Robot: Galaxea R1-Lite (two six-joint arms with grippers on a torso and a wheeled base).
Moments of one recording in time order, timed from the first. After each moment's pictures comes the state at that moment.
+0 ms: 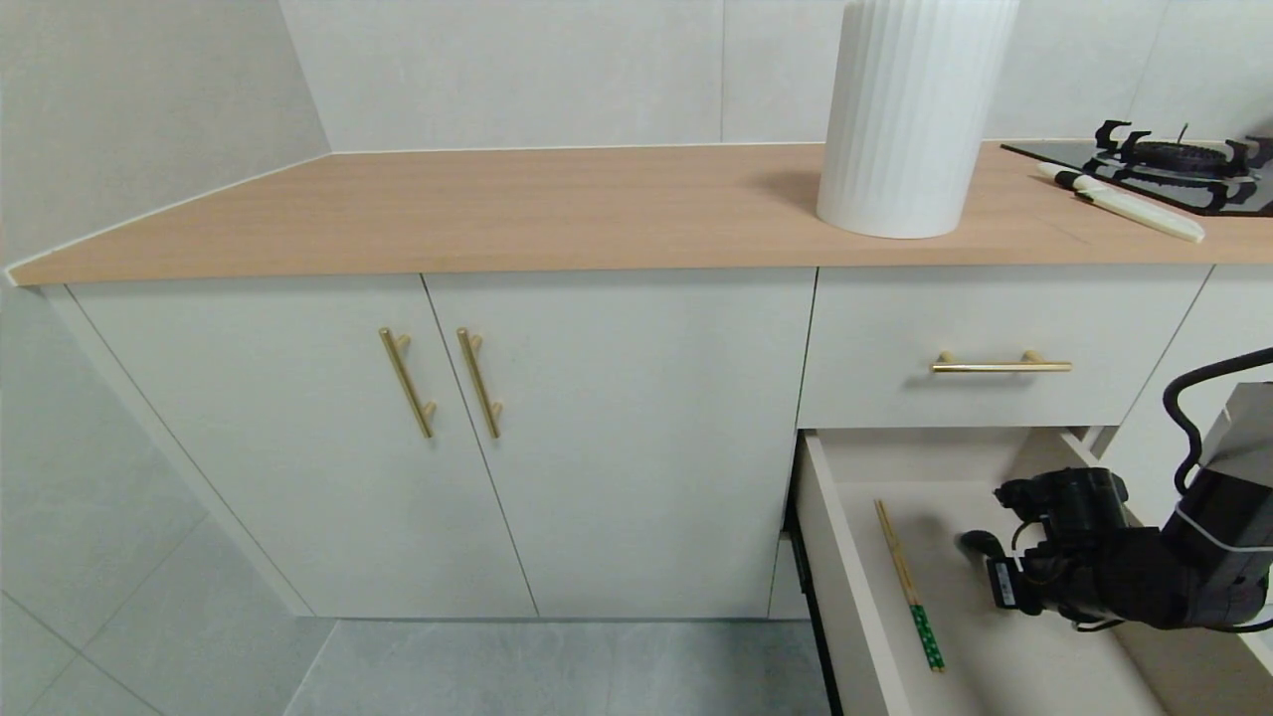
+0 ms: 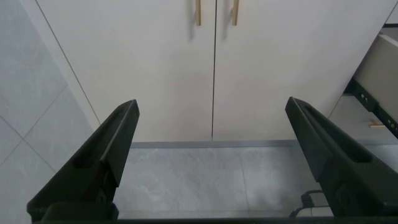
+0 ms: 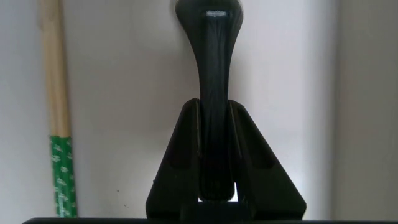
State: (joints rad) left arm 0.00 0.00 0.00 0.00 -0.01 0.00; right arm 0.00 2.25 -0.68 -0.69 -0.14 0.00
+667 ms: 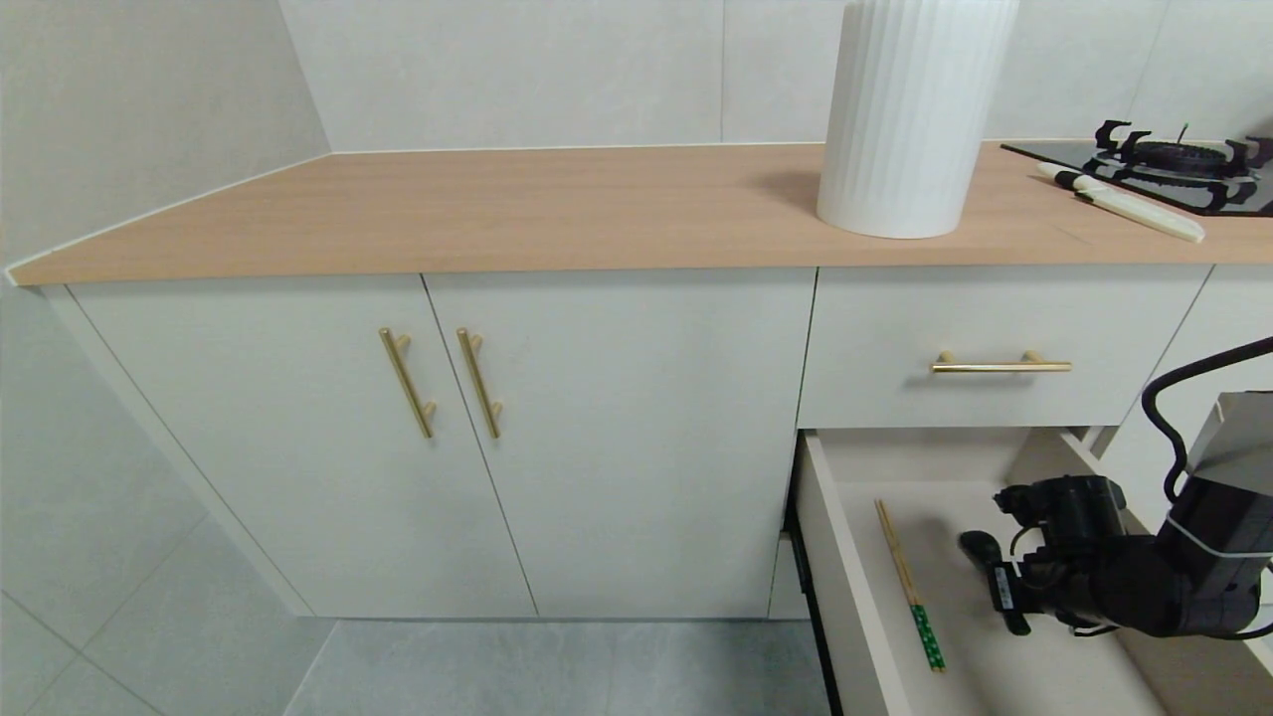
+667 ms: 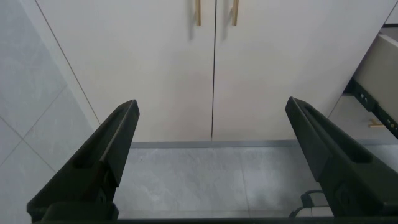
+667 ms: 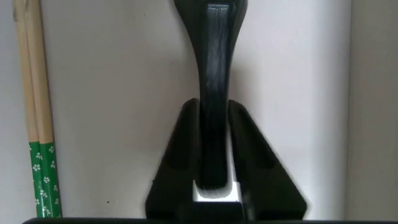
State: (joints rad) left arm 0.00 0.00 0.00 0.00 -0.01 0.00; right arm -0.01 2.28 -0.67 -0.74 -0.14 0.00
